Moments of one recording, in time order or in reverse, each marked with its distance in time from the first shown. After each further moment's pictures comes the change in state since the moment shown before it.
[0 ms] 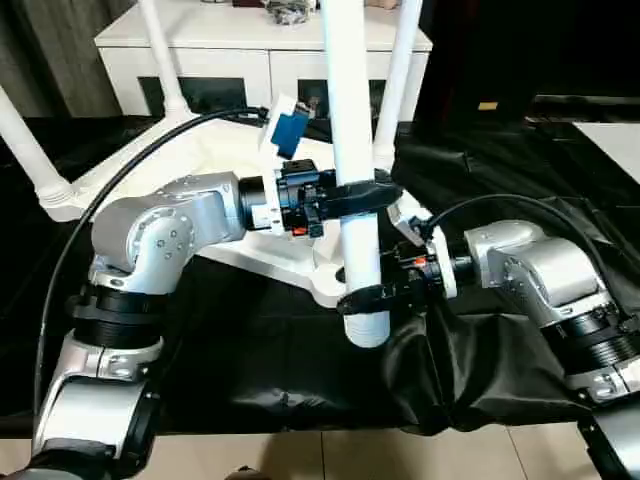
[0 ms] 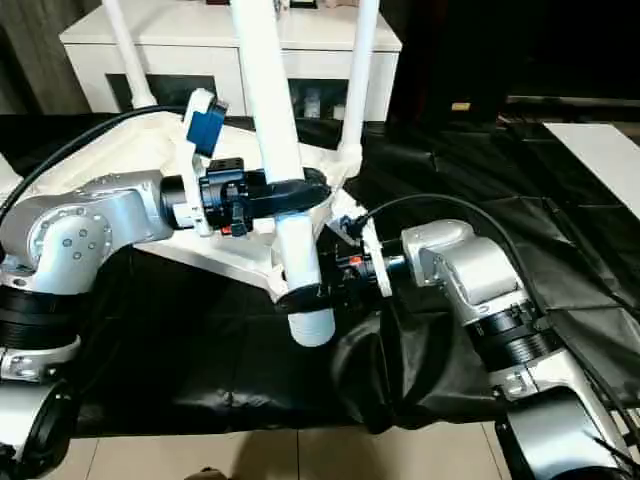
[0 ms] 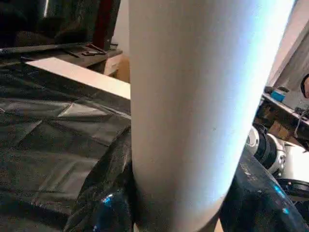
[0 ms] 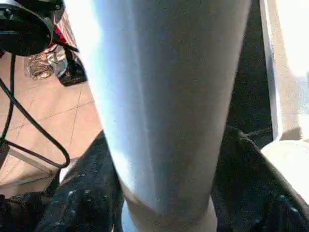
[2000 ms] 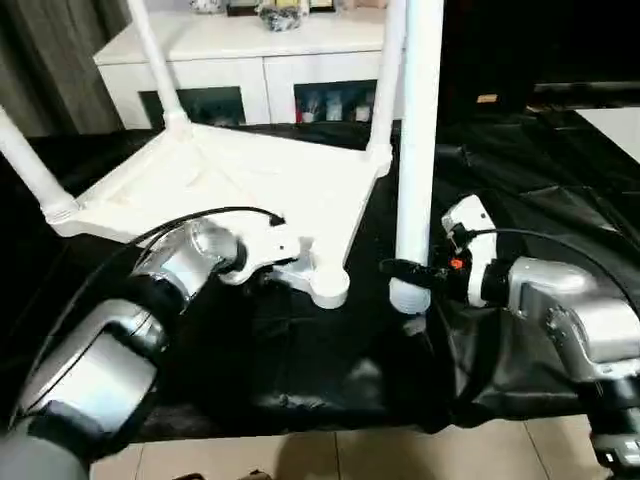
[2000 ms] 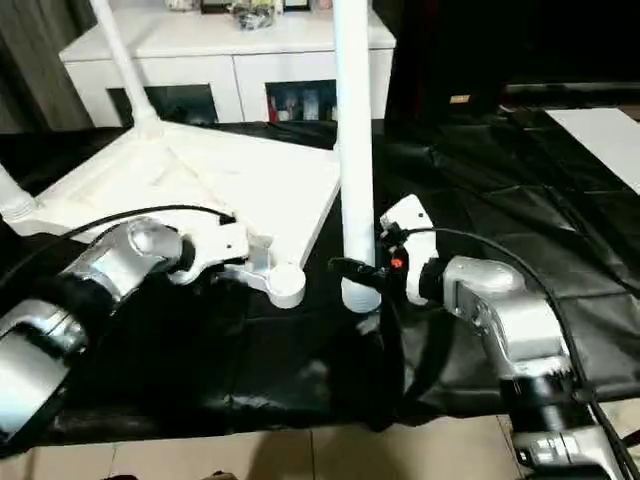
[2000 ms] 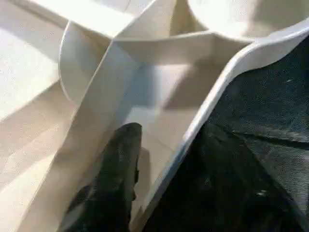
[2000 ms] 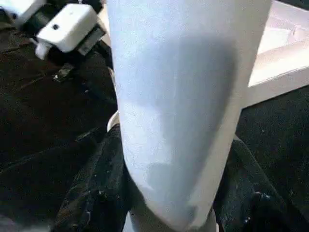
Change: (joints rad) left arm -0.160 0.066 -0.558 1.049 0.892 -0.970 -0.025; right arm 0.287 0.006 -0.248 -0.199 -0.071 -0.051 -0.495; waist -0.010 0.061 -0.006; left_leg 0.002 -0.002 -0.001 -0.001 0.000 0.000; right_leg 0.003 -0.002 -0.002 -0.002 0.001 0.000
